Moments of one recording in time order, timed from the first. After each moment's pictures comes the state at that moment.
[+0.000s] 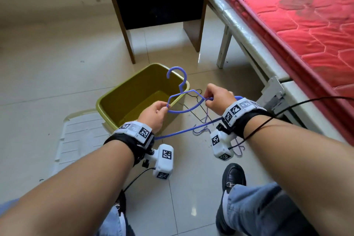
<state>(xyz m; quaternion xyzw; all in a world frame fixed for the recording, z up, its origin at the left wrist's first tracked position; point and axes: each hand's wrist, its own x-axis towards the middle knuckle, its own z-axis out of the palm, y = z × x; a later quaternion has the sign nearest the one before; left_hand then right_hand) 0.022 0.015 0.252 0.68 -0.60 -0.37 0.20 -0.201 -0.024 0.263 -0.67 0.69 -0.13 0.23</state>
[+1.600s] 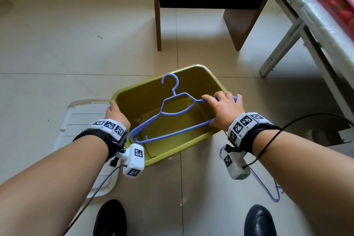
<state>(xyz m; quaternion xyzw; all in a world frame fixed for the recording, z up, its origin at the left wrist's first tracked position) 0.211 -0.101 0.123 0.88 -0.37 -0.30 0.03 -0.095 -0.153 0.164 -0.80 0.58 0.14 0.06</state>
